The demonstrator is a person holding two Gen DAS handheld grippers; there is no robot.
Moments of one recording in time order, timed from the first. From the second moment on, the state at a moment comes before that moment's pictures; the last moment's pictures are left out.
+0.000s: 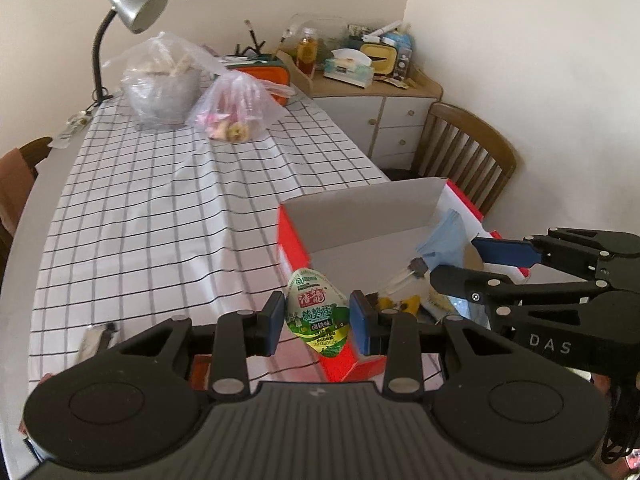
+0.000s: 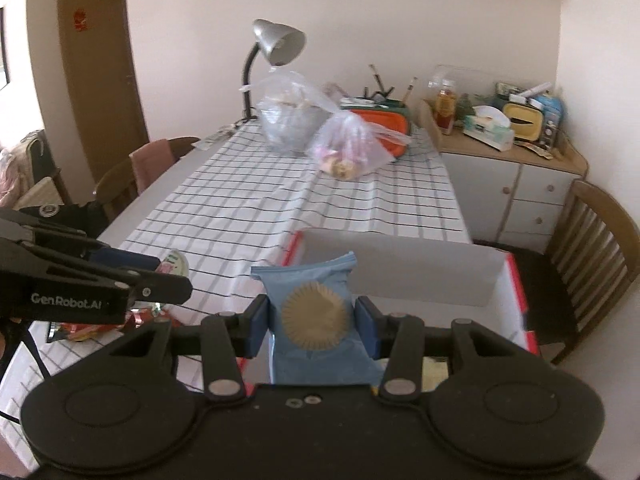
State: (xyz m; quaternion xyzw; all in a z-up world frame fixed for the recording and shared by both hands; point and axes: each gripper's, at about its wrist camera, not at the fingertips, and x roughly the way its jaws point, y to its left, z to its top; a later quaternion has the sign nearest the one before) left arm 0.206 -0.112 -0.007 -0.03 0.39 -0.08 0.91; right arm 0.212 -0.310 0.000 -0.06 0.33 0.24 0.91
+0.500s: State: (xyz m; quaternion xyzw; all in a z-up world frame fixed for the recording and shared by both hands) left arm 0.277 -0.176 -0.040 -0.02 0.44 -0.07 0.89; right arm 0.284 -0.374 -0.036 -0.07 0.37 0.20 0.91
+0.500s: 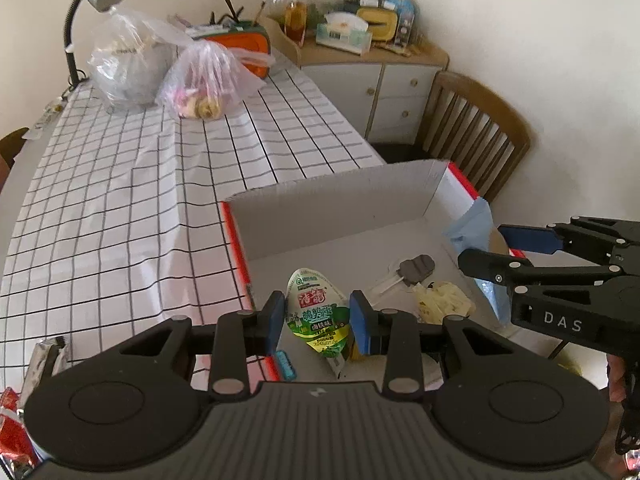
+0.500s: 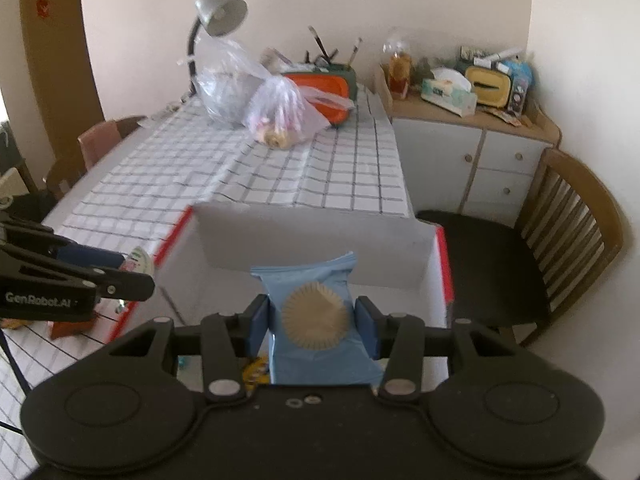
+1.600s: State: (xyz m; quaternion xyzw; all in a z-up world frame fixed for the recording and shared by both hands) left arm 0.388 -0.225 -0.134 0.03 0.61 -0.06 0.79; right arm 0.349 -0.378 -0.103 -0.10 0.48 0.21 0.85
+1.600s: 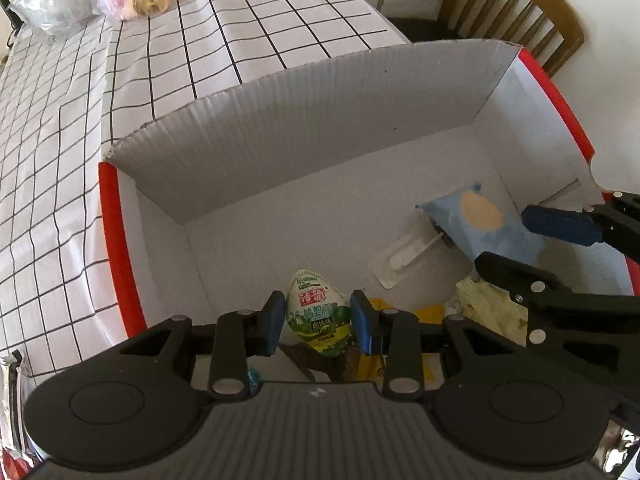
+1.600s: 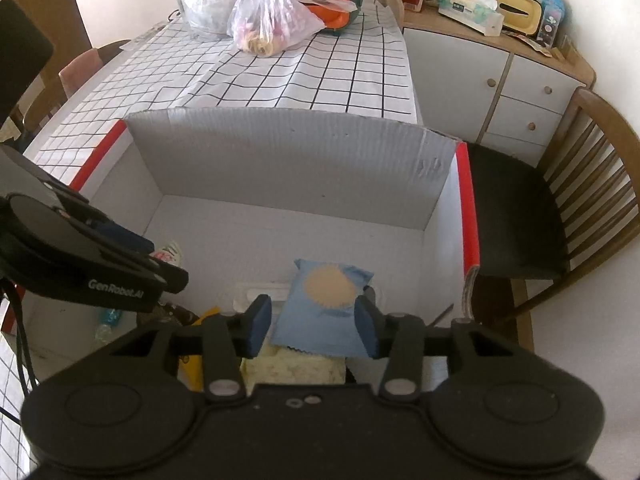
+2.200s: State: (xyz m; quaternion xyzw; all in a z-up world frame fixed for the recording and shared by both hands) left arm 0.354 -0.209 -0.095 -0.01 0.55 -0.06 0.84; right arm 0.322 -0.382 -0.072 -0.08 0.44 0.21 0.87
